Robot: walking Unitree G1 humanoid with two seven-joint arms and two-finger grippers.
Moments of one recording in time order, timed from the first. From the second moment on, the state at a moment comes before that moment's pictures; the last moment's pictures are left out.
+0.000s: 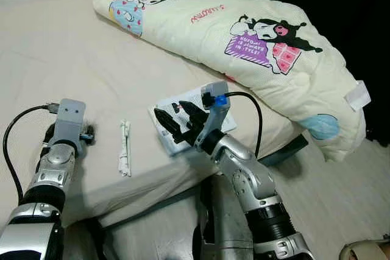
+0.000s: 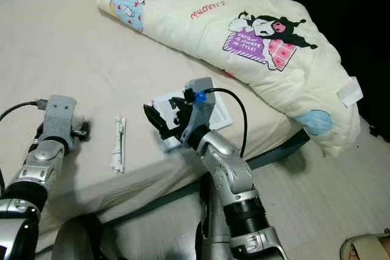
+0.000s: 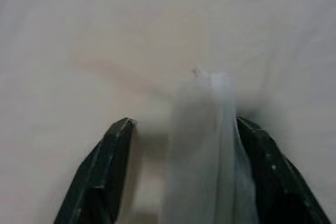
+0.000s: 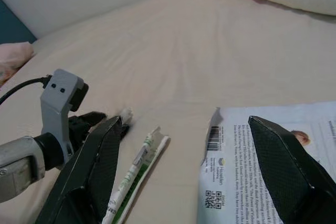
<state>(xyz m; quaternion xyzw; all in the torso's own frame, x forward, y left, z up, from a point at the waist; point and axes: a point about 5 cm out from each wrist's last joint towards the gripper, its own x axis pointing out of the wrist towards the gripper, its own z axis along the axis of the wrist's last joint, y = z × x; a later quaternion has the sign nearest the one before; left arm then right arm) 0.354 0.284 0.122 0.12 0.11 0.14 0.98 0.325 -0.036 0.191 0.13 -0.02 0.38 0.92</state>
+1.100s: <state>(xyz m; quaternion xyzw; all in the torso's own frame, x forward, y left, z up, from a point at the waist) 0.335 0.318 0.260 0.19 -0.17 0.29 0.92 0.343 -0.009 0.132 0.11 0.11 0.41 0.90</state>
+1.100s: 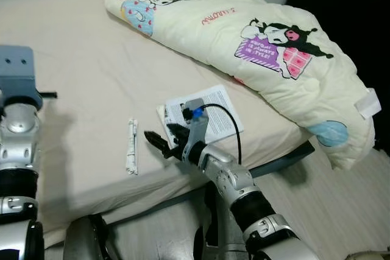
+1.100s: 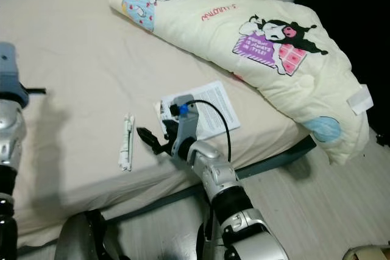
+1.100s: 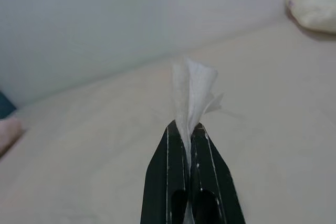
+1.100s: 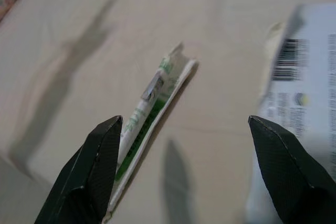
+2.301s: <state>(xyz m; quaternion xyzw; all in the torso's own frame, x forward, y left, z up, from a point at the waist) 0.255 0.273 0.217 0.20 -0.11 0.26 0.94 0.364 0.024 0.156 0.07 0.12 0.35 0.92</state>
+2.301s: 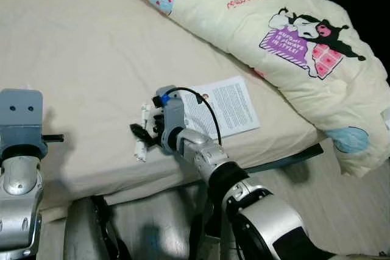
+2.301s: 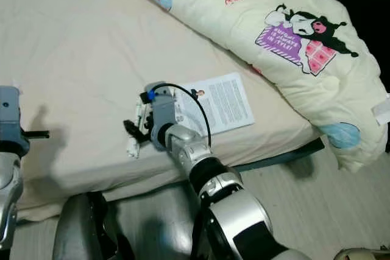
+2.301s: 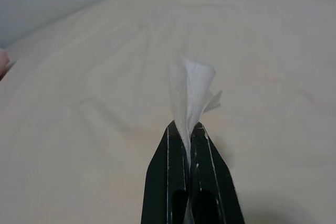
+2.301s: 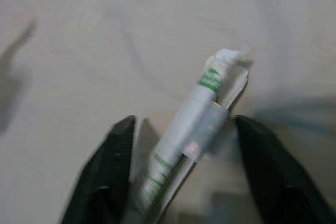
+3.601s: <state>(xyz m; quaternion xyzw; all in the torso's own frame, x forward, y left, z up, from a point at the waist) 0.335 0.226 0.213 0.03 -0.12 0.19 0.97 0.367 -0.074 0.191 0.32 -0.06 0.41 0.85</state>
